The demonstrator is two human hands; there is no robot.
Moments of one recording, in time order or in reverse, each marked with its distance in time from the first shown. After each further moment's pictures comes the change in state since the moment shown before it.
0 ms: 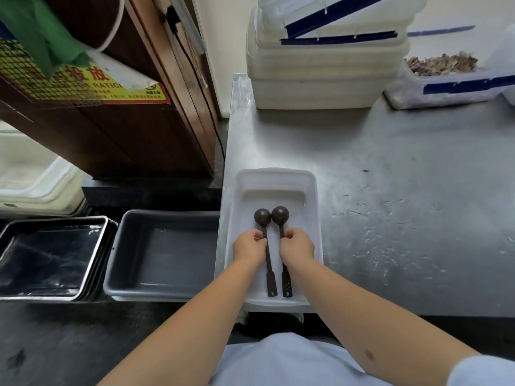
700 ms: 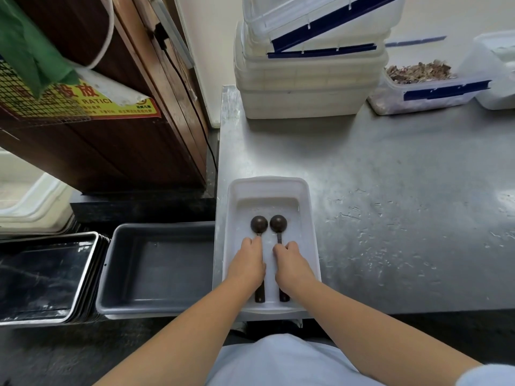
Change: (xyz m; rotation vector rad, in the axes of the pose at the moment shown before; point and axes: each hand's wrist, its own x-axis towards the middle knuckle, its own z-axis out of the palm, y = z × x) left_hand -0.007 -0.011 -0.005 0.585 -0.127 0.412; right_hand -0.020 0.018 -0.006 -0.693 -0.153 -0.392
